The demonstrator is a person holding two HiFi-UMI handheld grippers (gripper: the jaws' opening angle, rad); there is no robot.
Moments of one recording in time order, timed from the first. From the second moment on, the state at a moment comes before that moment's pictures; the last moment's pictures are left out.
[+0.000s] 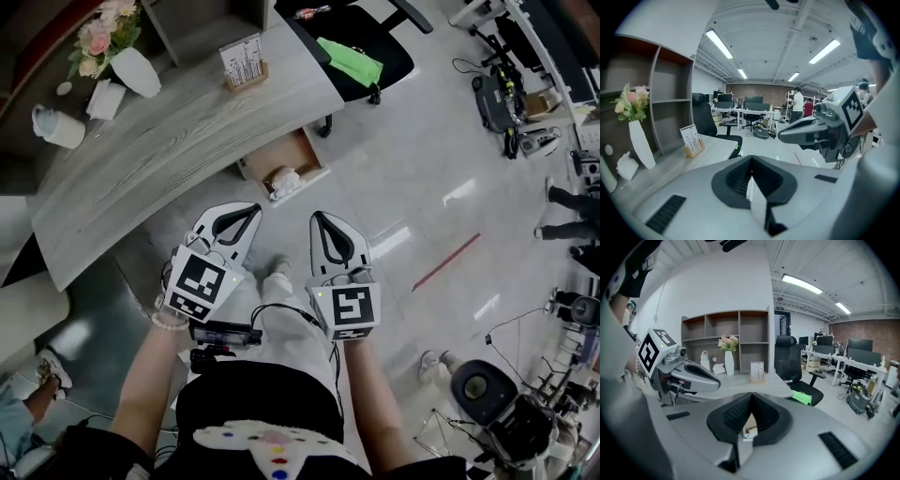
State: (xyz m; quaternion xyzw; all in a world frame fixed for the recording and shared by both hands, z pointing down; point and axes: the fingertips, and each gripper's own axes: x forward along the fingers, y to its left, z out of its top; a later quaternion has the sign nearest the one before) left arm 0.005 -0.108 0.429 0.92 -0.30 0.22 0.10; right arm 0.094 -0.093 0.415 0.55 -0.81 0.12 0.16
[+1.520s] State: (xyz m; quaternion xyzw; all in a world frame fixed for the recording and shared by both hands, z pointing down) left arm -0.033 -0.109 0.305 0.91 -0.37 0.15 0.07; right arm 0.078 -0.092 0.297 0.54 -0.83 0.04 0.12
